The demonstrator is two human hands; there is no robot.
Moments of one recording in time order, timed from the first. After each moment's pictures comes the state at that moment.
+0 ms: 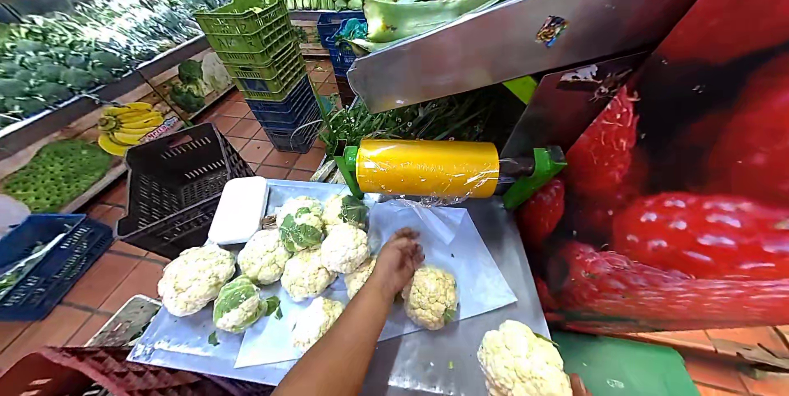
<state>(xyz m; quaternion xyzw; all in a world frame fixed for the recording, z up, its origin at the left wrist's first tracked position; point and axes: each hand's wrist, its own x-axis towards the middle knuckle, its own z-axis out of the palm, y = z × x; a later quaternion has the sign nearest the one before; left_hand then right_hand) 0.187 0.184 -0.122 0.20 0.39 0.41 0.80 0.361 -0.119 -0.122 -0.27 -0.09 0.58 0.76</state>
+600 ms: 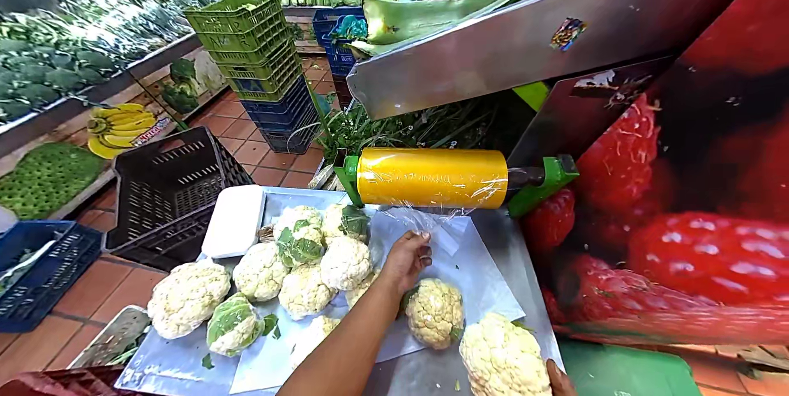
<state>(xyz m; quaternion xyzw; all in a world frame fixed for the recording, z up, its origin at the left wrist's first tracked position) 0.202 0.212 -0.121 0.26 0.38 0.35 0.81 0.339 -0.062 -0.080 -0.28 -0.09 0.61 0.74</state>
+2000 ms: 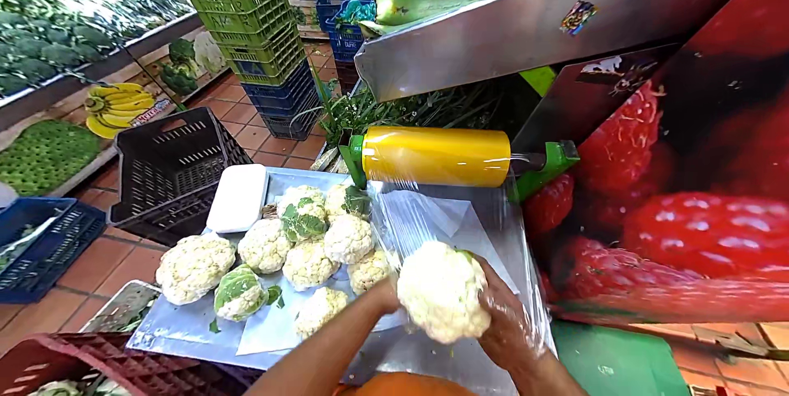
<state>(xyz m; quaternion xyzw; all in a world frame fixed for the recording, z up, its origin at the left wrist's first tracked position) 0.127 0.123 -0.066 0.59 0.44 0.03 0.68 0.309 0.019 -0.031 -0.38 -0.34 0.61 0.61</state>
